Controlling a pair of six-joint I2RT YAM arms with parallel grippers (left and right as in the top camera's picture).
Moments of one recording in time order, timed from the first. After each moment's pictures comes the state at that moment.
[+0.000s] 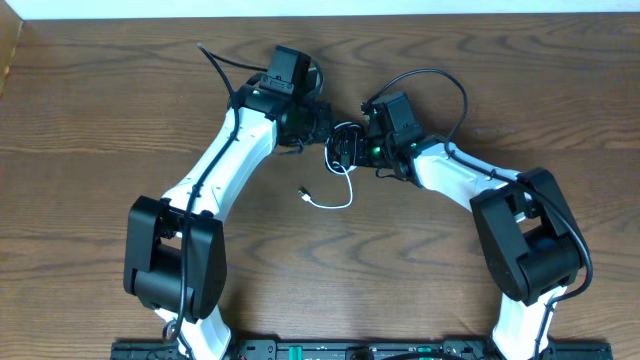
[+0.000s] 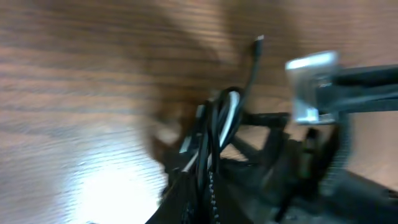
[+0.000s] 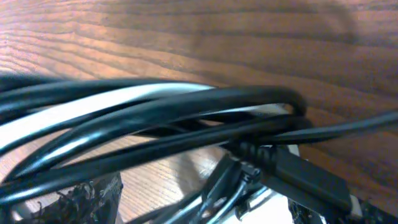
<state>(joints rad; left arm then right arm) -0.34 1.87 1.46 -0.69 0.36 -0.42 0.47 2.00 1.17 -0.09 -0.34 0.56</state>
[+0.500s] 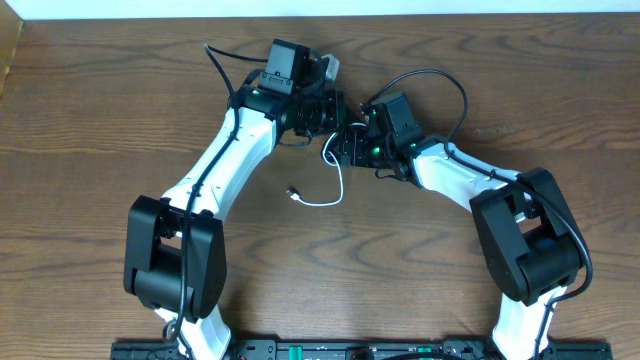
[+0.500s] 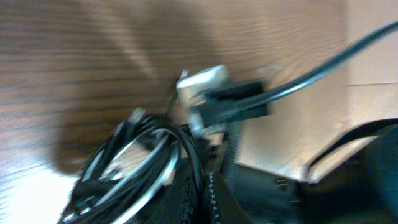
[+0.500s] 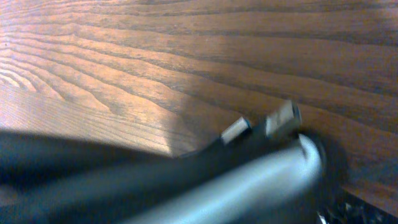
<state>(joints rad) -0.34 1.87 1.46 -0.54 0.60 -0.46 0.47 2.00 1.17 -0.09 -0.34 0.57</state>
